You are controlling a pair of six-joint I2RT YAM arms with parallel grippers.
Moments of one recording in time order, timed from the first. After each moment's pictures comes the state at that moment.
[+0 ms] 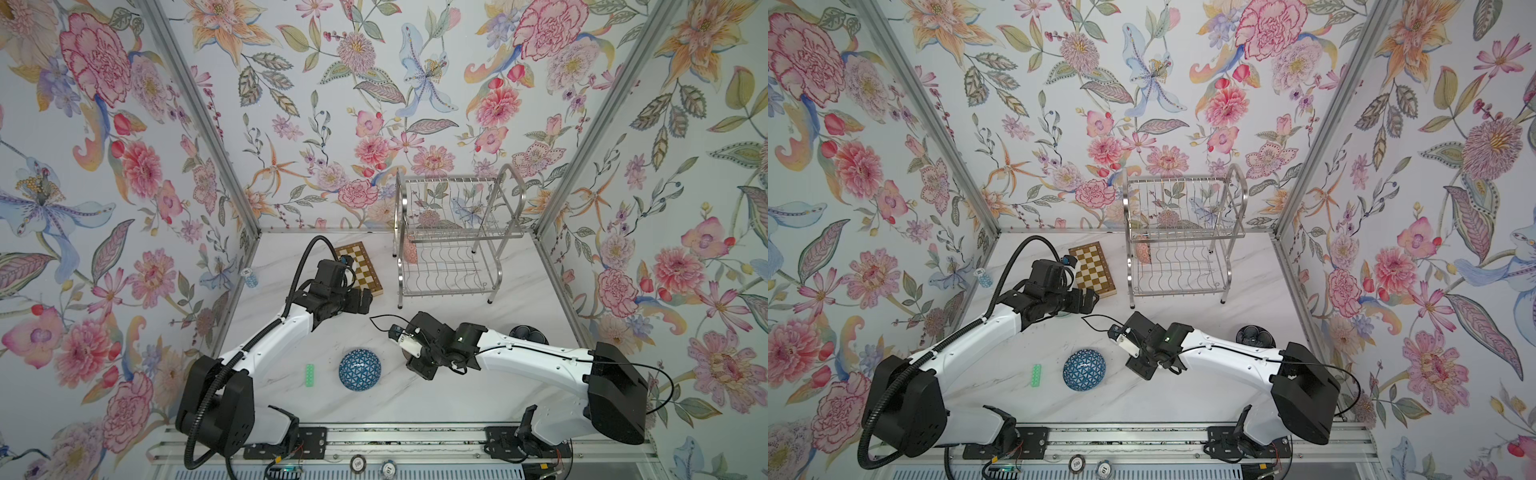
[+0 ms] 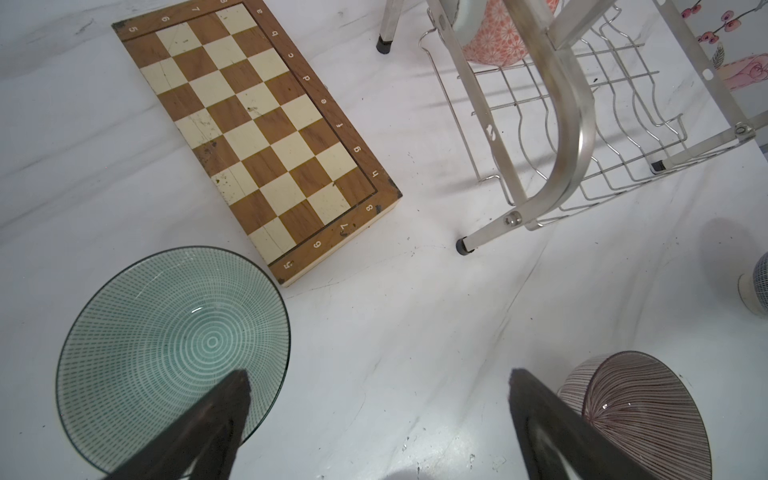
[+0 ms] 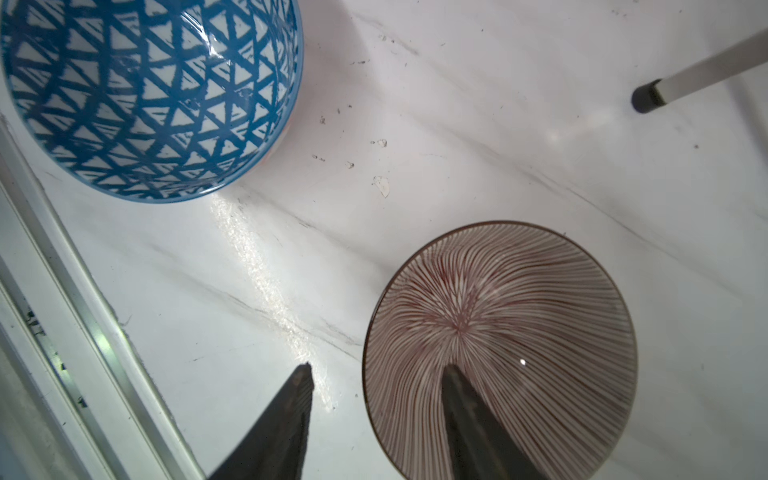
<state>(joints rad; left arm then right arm) -0.42 1.39 0.97 -0.40 0.10 -0.20 1.04 1.47 0.97 -0.62 0.01 -0.07</state>
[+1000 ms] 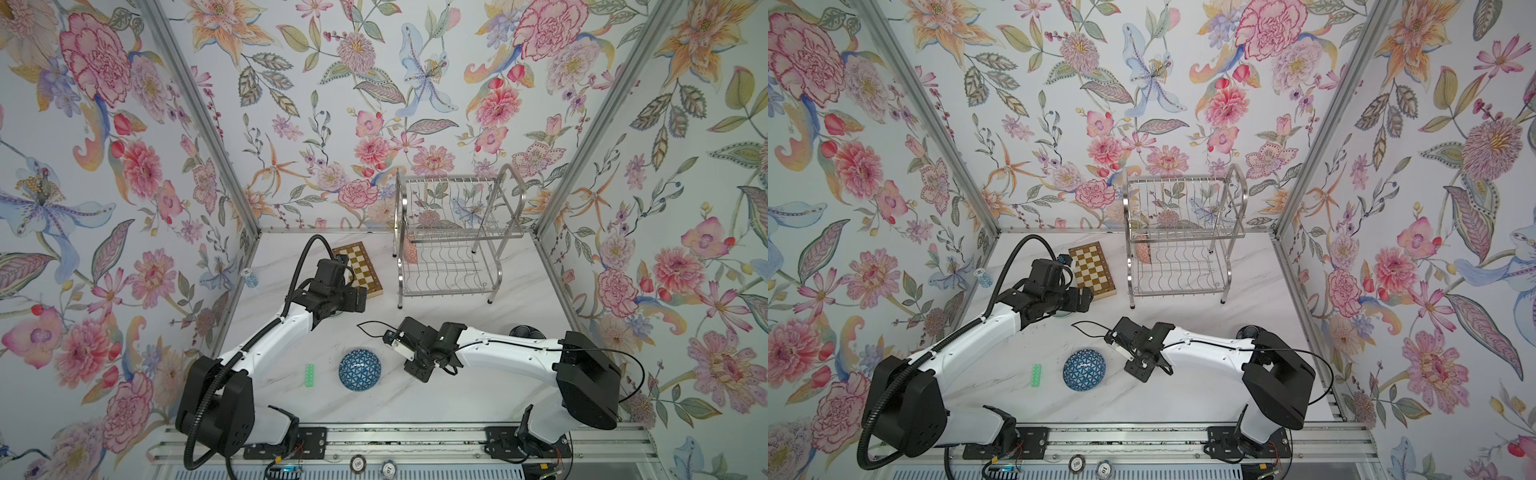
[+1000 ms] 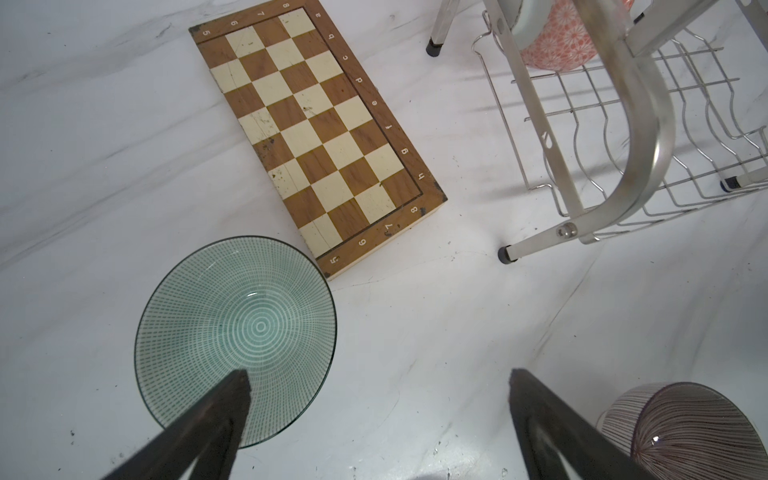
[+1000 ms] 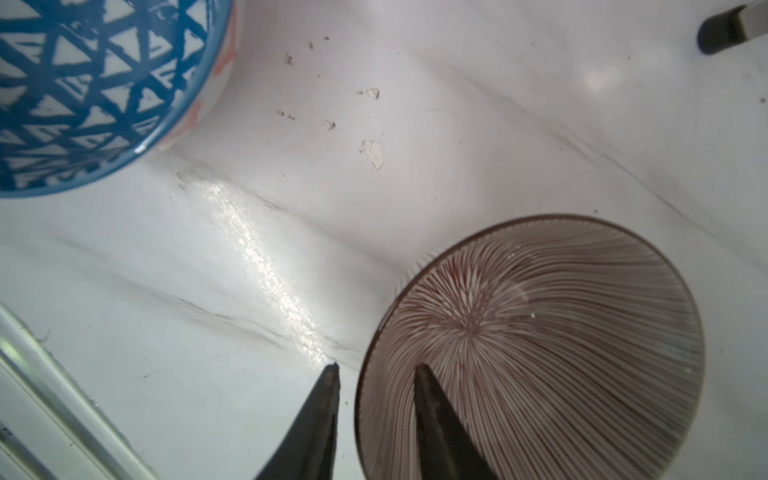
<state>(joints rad) -0.41 1.39 0.99 -0.43 -0.01 -0.22 1.08 1.61 1.03 -0.70 0.10 -0.04</state>
